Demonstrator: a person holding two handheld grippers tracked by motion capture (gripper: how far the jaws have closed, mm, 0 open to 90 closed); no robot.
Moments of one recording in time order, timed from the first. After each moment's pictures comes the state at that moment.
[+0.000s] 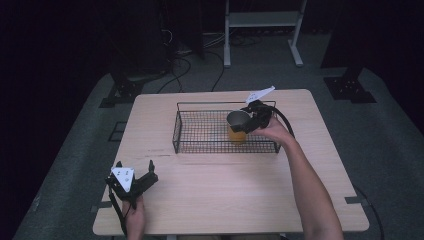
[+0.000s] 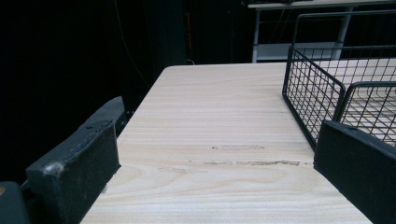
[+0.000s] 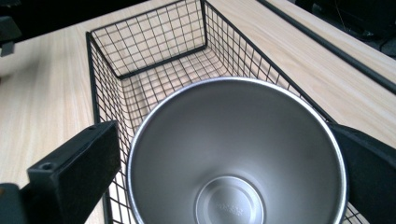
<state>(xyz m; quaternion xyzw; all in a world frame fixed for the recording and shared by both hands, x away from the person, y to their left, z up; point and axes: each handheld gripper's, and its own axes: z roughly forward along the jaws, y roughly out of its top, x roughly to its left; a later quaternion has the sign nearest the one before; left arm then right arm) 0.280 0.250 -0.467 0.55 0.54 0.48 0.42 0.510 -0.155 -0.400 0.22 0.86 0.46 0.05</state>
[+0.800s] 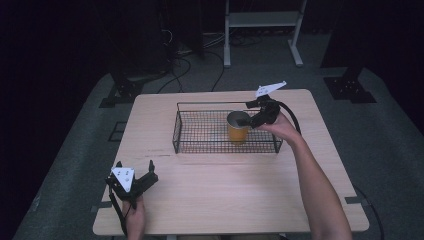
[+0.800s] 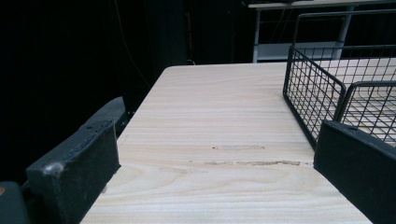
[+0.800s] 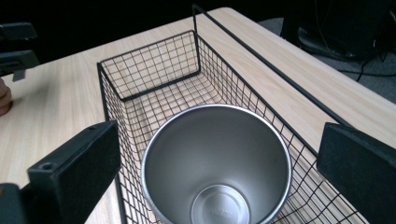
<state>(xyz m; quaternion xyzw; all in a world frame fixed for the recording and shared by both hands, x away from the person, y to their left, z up) 0.280 0.250 -0.467 0.55 0.54 0.48 0.41 0.504 -0.177 -0.377 0.23 0.84 0.50 0.06</state>
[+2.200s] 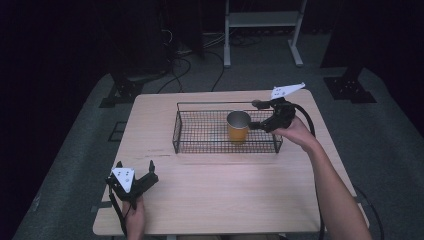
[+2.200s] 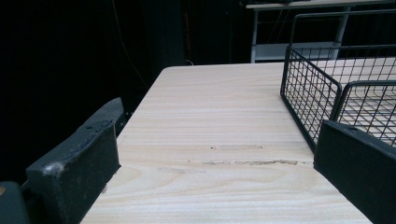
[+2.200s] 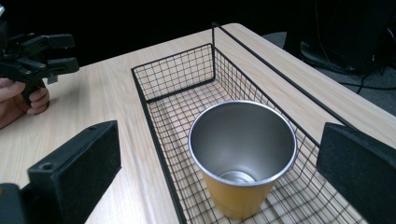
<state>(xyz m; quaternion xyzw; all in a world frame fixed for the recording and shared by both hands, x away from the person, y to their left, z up) 0.279 0.249 -0.467 0.55 0.54 0.48 0.42 0.465 -0.209 -0.354 0.22 0.83 0.52 0.07</state>
